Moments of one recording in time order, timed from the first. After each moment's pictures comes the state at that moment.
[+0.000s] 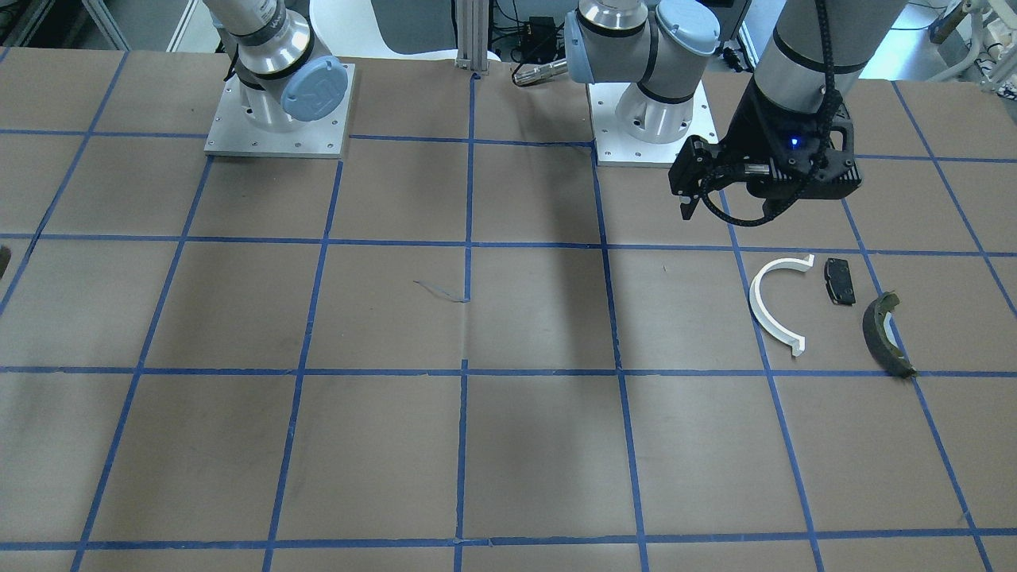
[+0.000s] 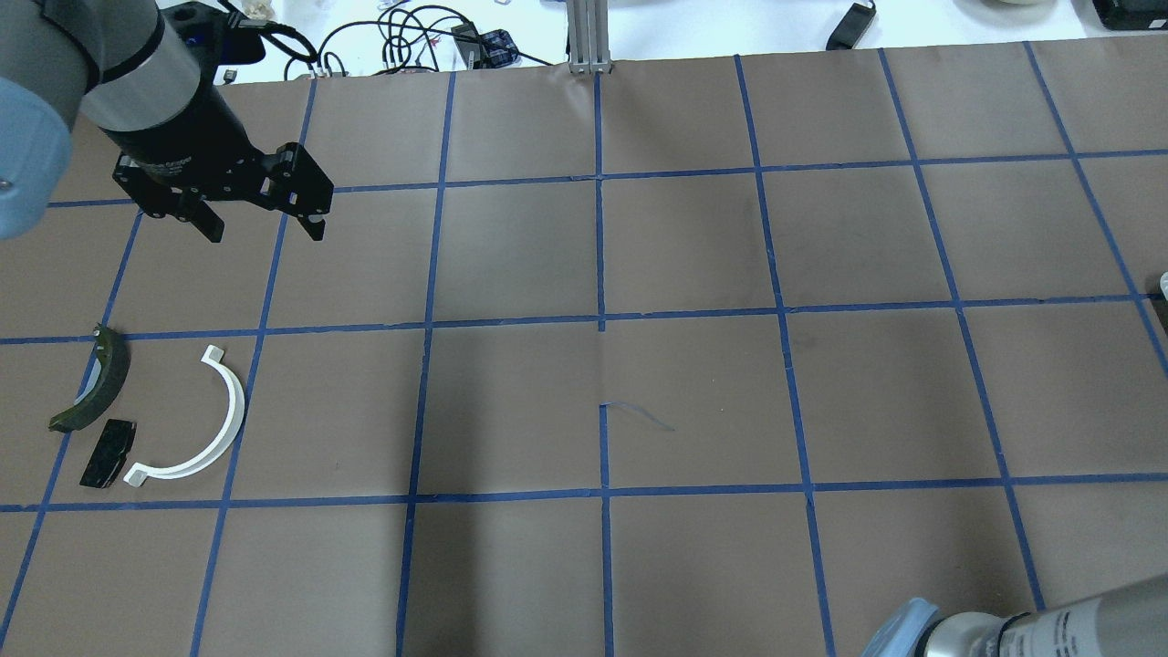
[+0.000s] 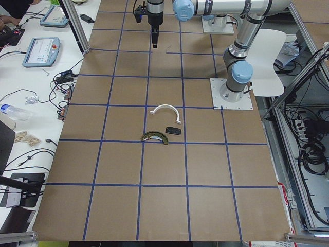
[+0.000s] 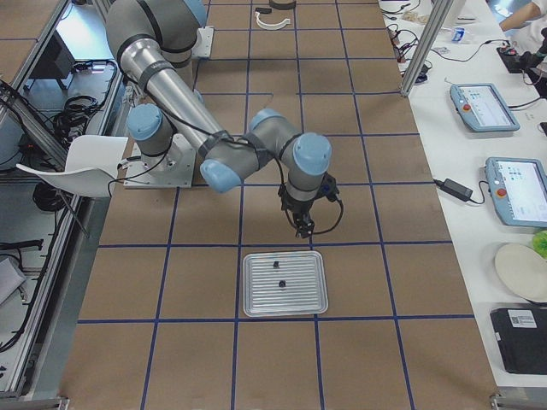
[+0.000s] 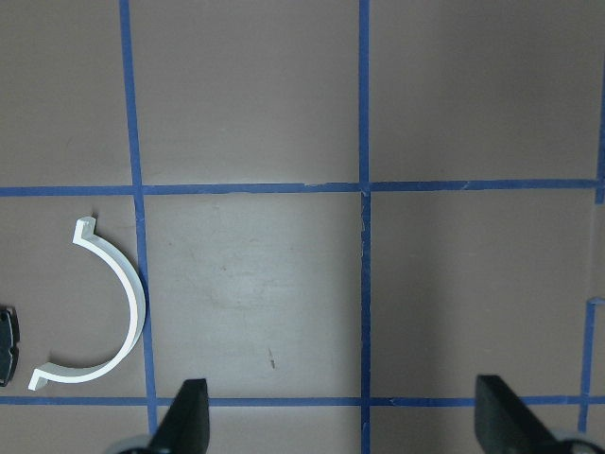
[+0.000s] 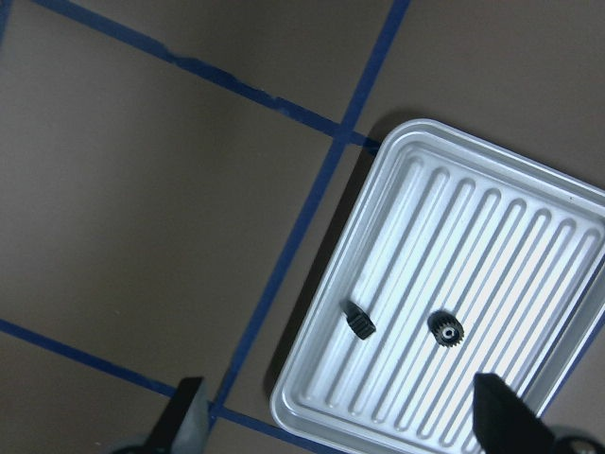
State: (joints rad) left arm -1.50 -1.54 -1.61 -1.53 1.62 0.10; right arm 0.69 -1.22 1.56 -1.87 -1.64 -1.33
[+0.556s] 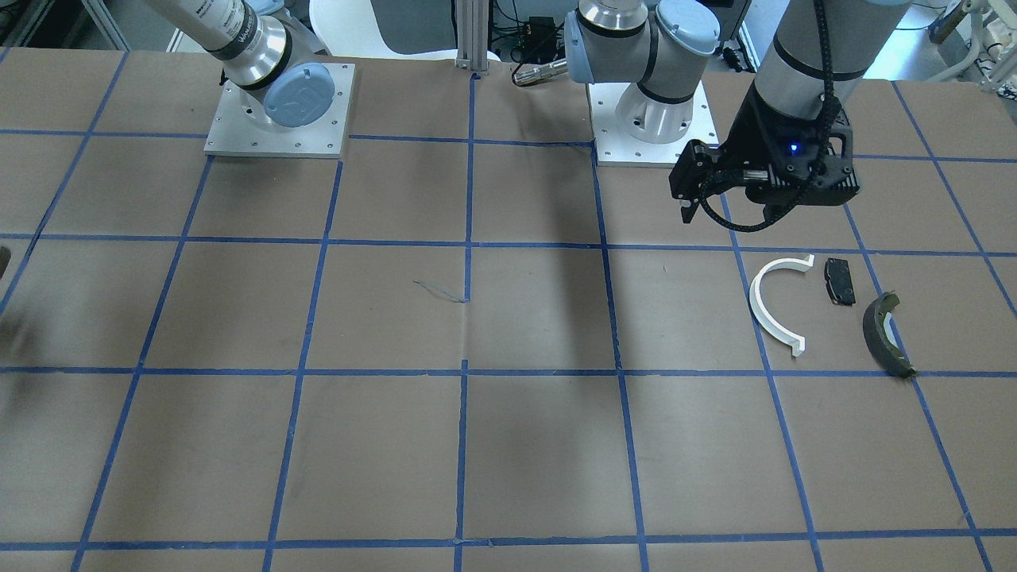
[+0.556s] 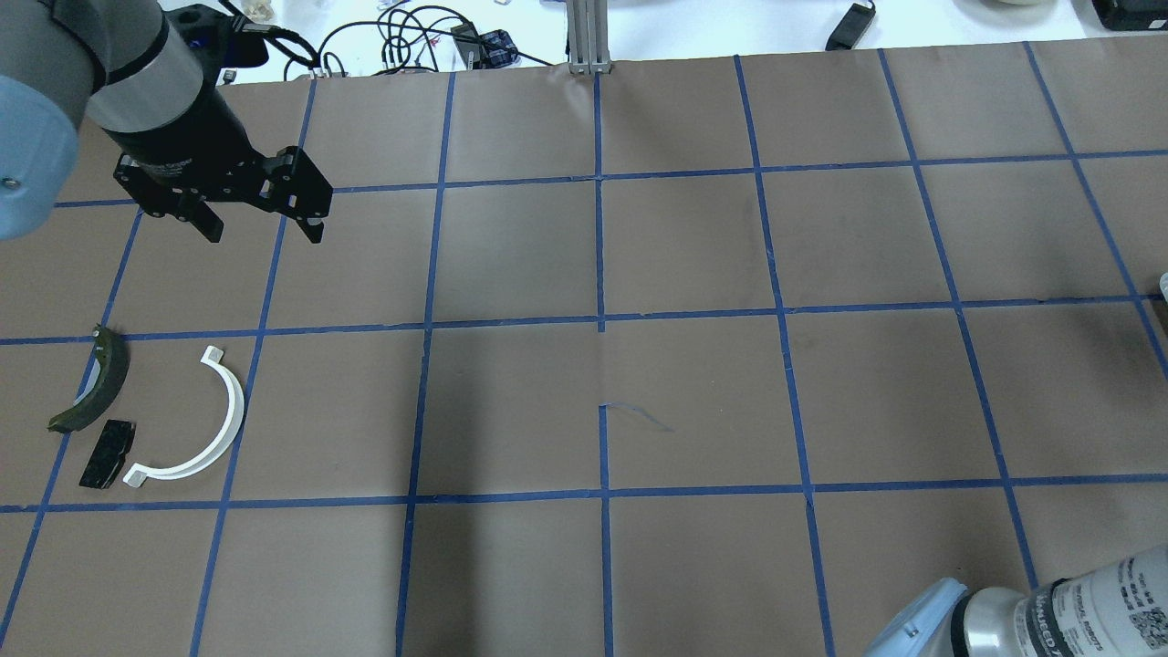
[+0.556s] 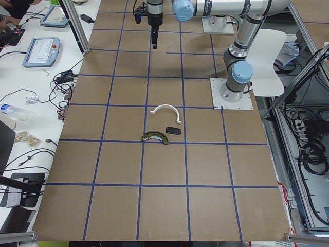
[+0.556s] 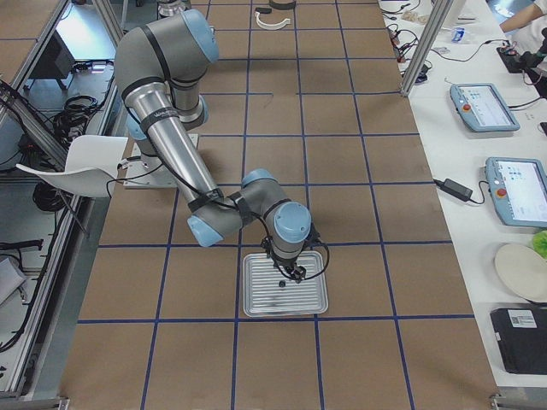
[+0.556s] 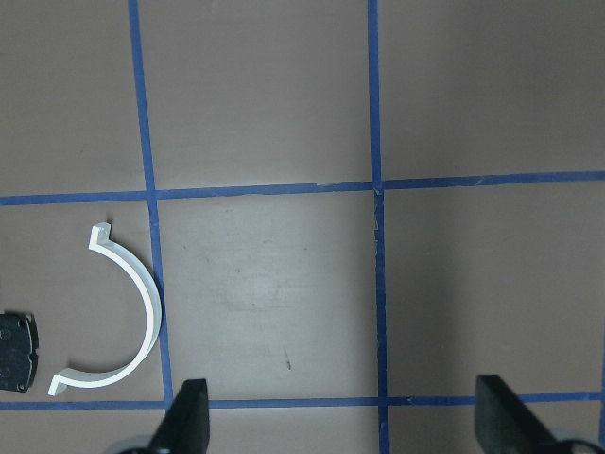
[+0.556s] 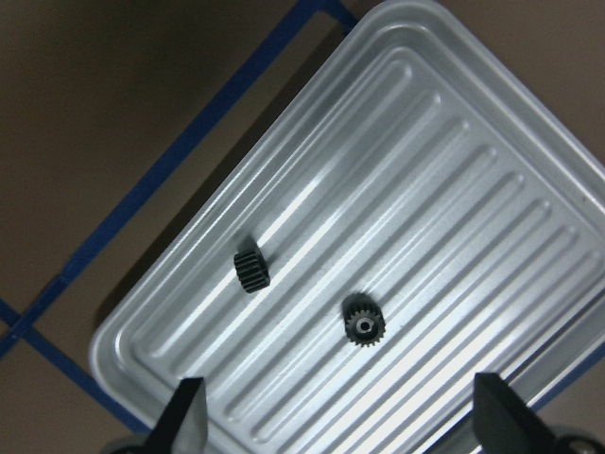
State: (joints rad) left arm -1.50 -1.55 -1.61 -1.53 1.62 0.10; right arm 0.58 -1.08 1.57 -2.06 -1.58 -1.84
